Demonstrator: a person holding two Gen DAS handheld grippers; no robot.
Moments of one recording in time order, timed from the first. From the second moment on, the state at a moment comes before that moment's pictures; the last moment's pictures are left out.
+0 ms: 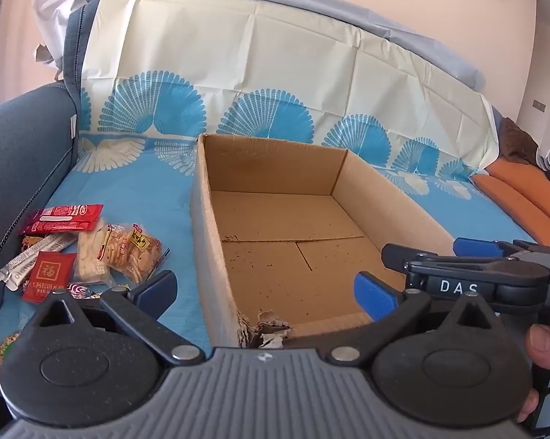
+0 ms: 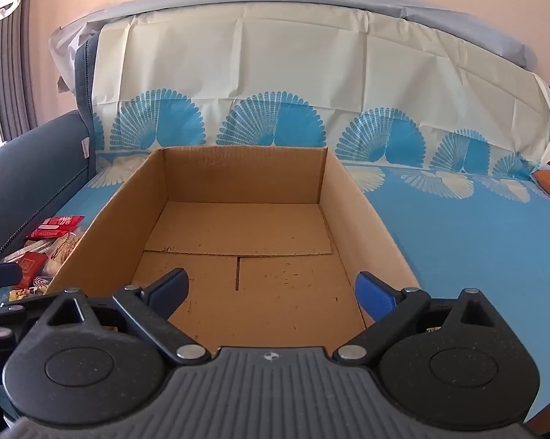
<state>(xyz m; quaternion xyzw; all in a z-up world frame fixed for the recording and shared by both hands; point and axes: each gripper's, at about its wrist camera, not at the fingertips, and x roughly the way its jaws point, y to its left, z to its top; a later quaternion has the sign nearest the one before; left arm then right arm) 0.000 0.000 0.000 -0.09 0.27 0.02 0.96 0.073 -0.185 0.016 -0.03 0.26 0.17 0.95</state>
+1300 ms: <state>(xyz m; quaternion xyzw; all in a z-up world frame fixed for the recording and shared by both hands) -0.037 0.047 0.015 -0.12 0.25 0.08 0.96 0.052 -0.120 0.032 -0.01 0.24 0.25 0.94</state>
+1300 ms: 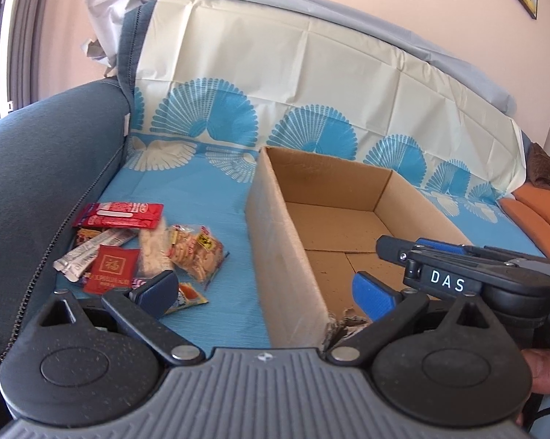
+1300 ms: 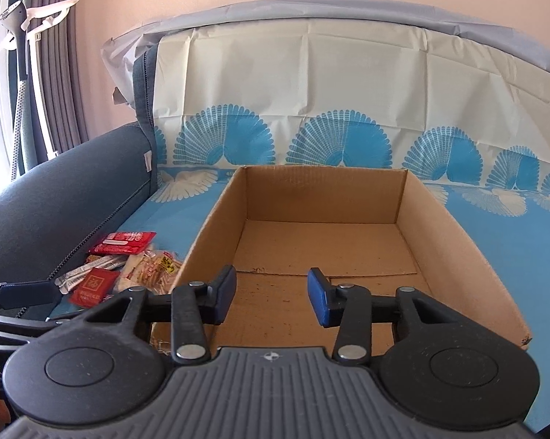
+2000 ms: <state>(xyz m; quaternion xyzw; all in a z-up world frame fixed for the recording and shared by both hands) -0.071 0.189 -0.036 -0.28 0.39 0.27 0.84 0.077 0.011 0.015 0.10 0.38 0.41 0.82</state>
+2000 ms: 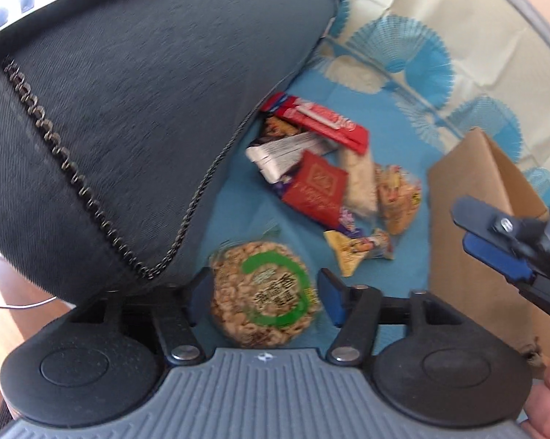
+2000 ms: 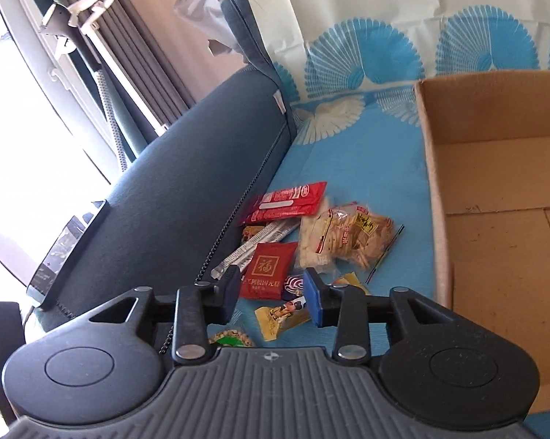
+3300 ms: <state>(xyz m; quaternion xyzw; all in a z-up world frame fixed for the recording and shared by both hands) -0.018 0.206 -0.033 -0.20 0.47 0.18 0.84 0.038 0.016 -0.004 -0.11 0.35 0.43 0.82</state>
